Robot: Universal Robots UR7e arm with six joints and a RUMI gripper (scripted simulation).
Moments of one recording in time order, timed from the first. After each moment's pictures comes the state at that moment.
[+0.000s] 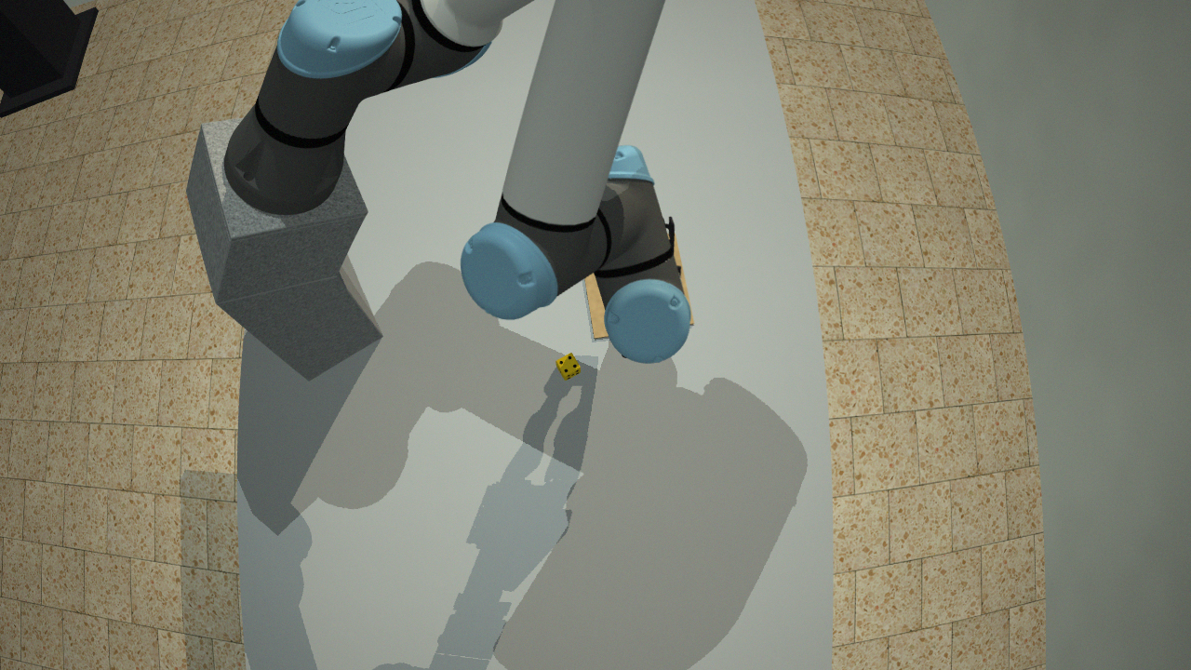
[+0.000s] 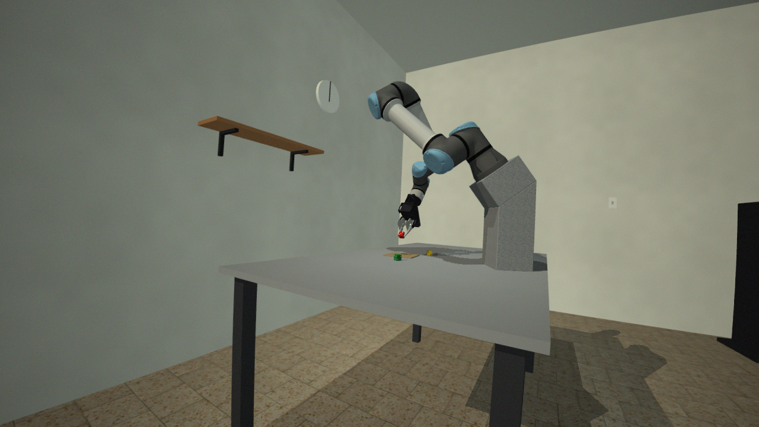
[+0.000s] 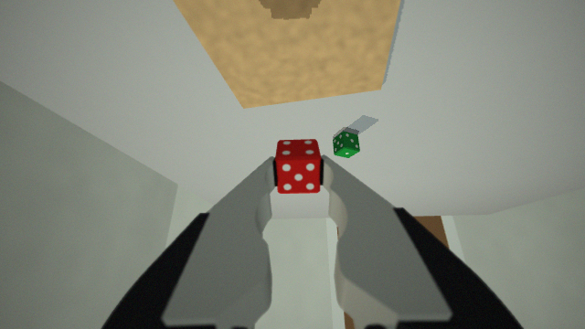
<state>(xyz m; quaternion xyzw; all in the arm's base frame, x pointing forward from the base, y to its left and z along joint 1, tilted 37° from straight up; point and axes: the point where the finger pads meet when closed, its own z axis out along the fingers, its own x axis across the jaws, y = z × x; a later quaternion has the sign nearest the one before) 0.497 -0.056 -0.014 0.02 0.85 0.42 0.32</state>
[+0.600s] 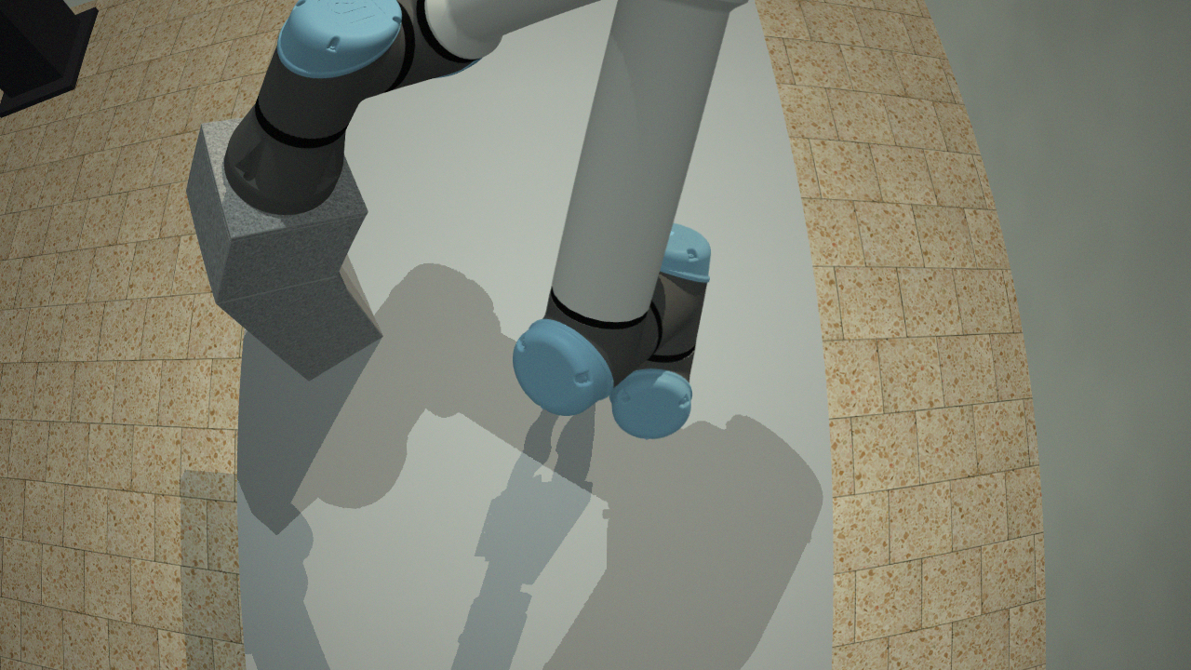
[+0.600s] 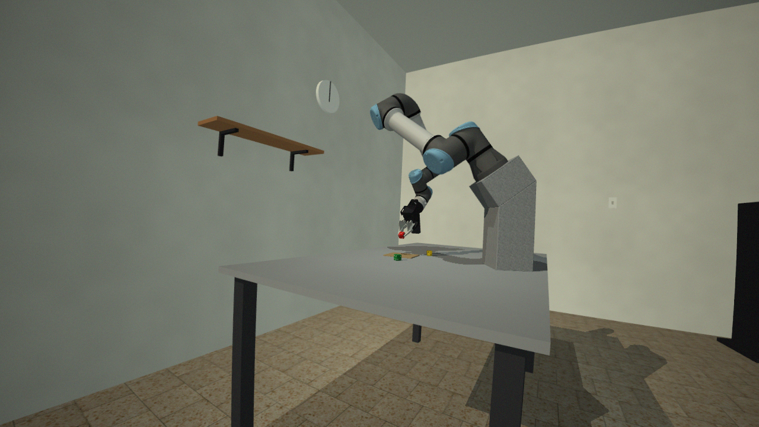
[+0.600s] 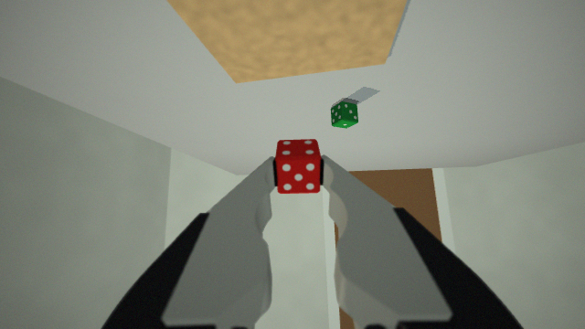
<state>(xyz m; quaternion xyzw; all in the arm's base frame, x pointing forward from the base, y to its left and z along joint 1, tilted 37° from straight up) 0.498 -0.057 -0.016 -0.02 0.80 0.51 0.31</state>
